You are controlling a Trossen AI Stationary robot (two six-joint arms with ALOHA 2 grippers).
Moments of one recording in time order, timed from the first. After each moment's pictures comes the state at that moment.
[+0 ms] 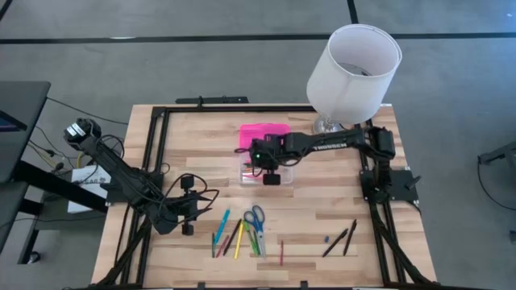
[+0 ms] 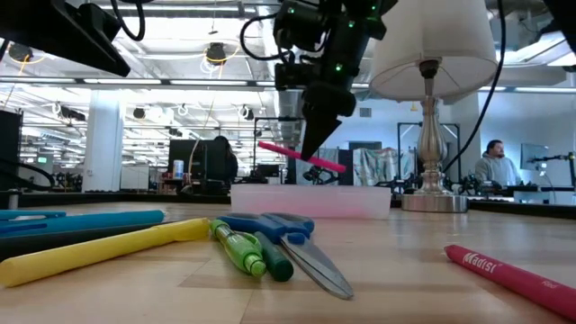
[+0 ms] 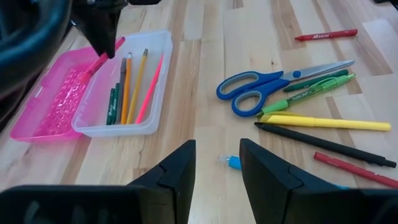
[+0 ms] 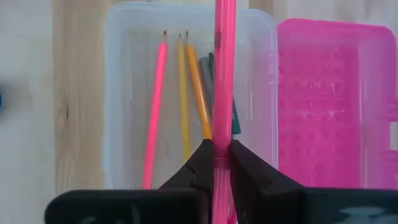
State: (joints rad) left arm -0.75 1.09 0.63 -0.37 -0.74 -0.40; right arm -0.08 1.95 1.52 -0.75 0.14 -0.19
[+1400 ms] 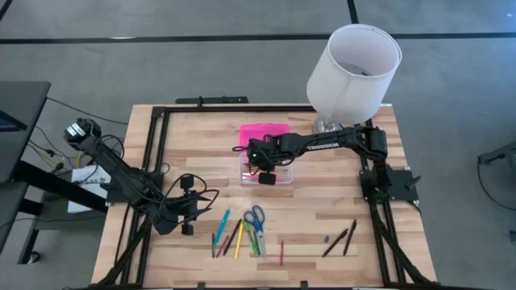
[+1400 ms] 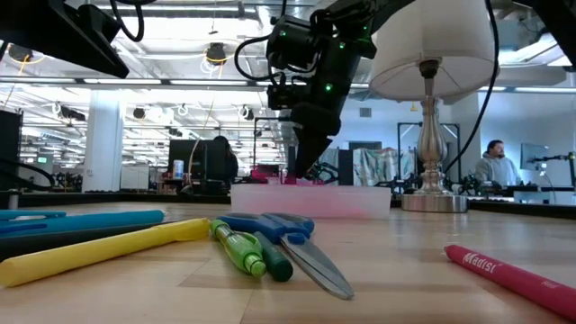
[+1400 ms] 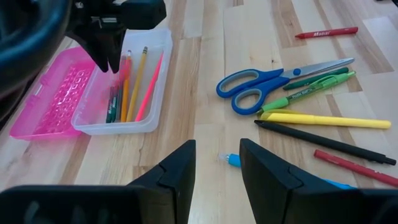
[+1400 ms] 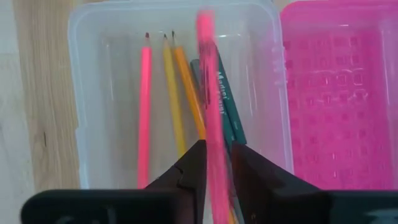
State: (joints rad) left arm -0.75 1.10 0.63 -0.38 -0.74 -0.41; right arm -0.11 2.02 1.52 -0.70 0.13 -0.11
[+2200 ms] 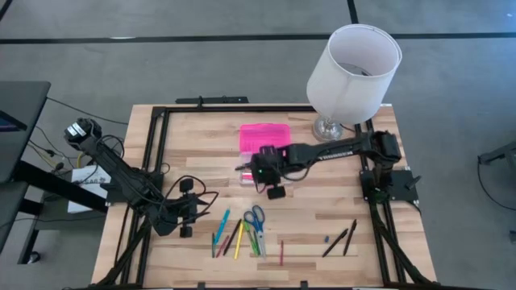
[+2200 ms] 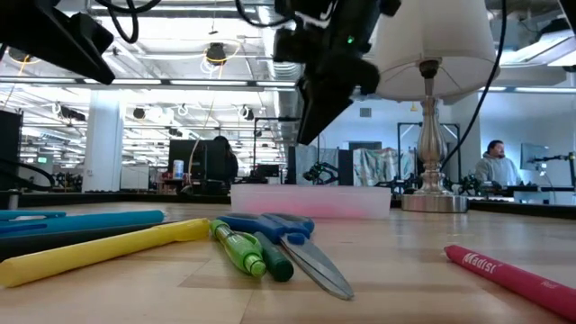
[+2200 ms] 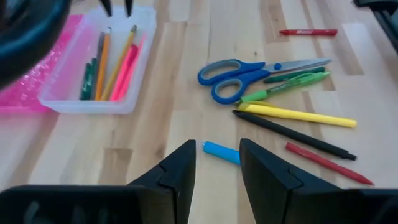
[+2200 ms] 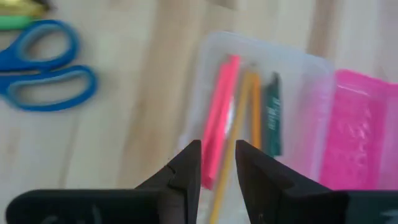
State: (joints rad) left arm -0.76 1.10 0.63 -0.39 -0.67 -0.54; right arm 0.05 1.91 1.52 -0.77 0.12 -0.29
